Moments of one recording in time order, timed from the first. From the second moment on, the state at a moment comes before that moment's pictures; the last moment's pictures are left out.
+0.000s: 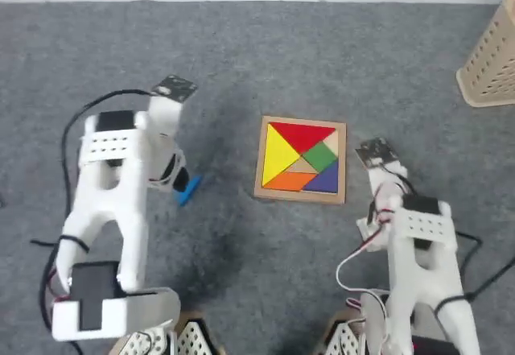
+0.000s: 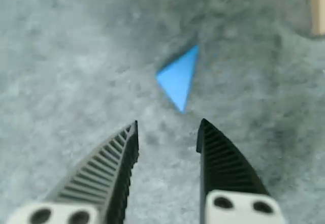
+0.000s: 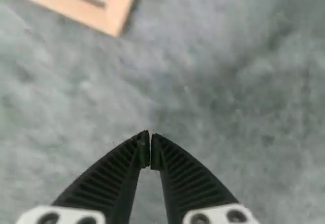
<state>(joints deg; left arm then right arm) -9.8 -6.5 26.9 79.6 -23.1 7.2 -33.6 65.5 58.4 28.3</state>
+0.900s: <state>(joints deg) -8.8 11.9 28.0 64.6 -26.1 10.6 -36.0 73.5 51.7 30.9</state>
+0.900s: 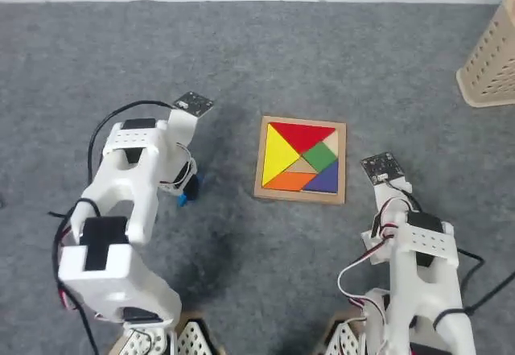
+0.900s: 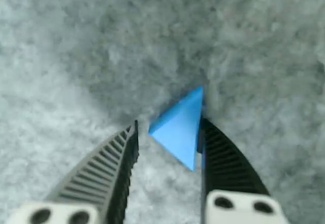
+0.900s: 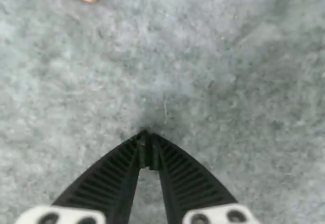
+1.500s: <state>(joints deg) -8.1 16.3 21.1 72.3 -24.5 10.6 -36.3 74.1 51.4 30.9</state>
